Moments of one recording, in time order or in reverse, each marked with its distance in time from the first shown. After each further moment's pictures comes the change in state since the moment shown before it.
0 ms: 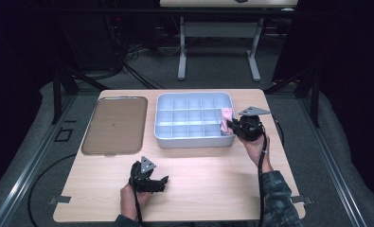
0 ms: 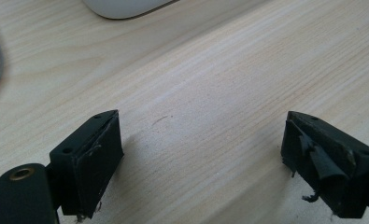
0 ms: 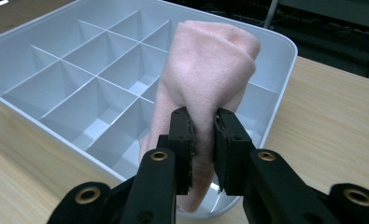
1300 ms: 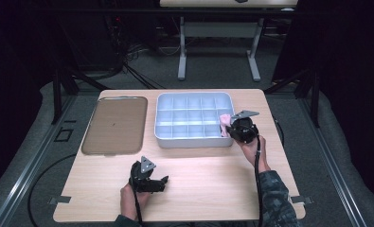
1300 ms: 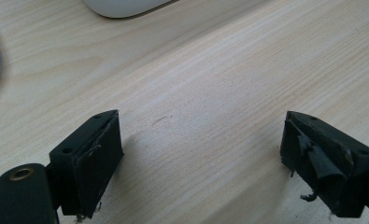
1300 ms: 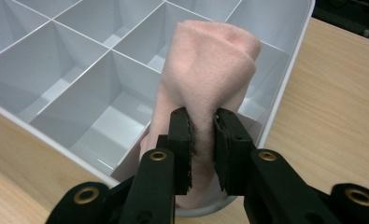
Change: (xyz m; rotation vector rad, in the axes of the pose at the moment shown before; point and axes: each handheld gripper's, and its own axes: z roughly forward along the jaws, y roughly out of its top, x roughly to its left) left arm 0.000 0.000 0.000 -0.001 -0.002 -0.001; right arm 0.000 -0.016 0.031 0.141 -0.057 -0.039
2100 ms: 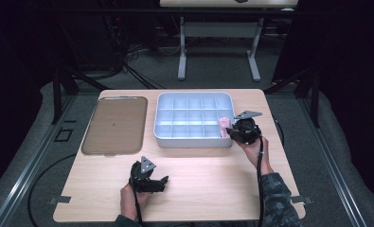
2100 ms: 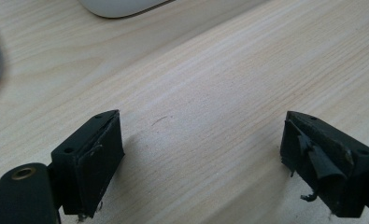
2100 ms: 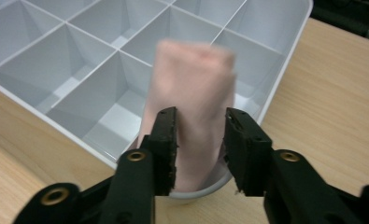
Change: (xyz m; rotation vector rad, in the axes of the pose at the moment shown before) left arm 0.000 0.000 0.000 0.000 0.001 0.004; right arm 0.000 0.000 -0.013 -0.006 0.014 0.006
